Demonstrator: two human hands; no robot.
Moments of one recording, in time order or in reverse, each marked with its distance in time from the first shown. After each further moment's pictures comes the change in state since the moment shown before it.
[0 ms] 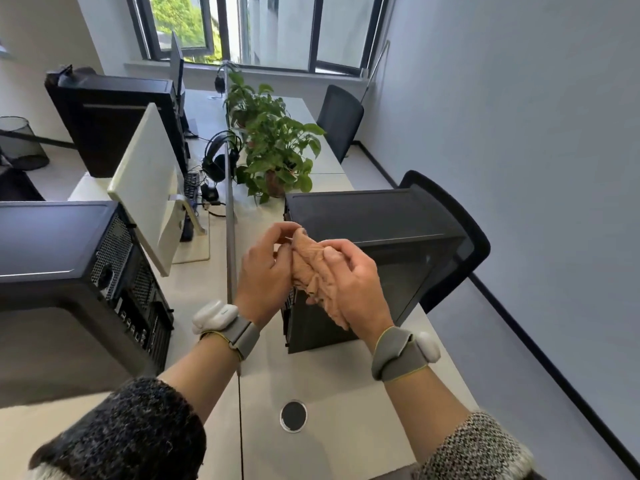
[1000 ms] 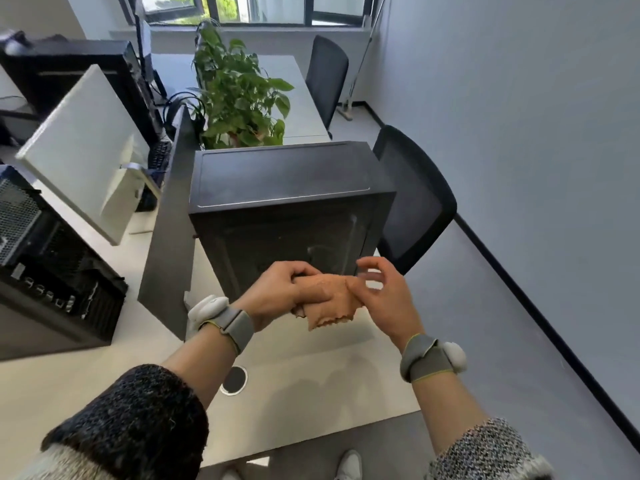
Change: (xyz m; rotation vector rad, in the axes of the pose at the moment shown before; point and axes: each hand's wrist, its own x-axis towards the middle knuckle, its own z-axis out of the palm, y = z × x) left_hand -0.058 0.017 0.184 -0.035 -0.557 -0.582; right_hand -0.029 0.152 -0.233 -0.220 0.037 0.148
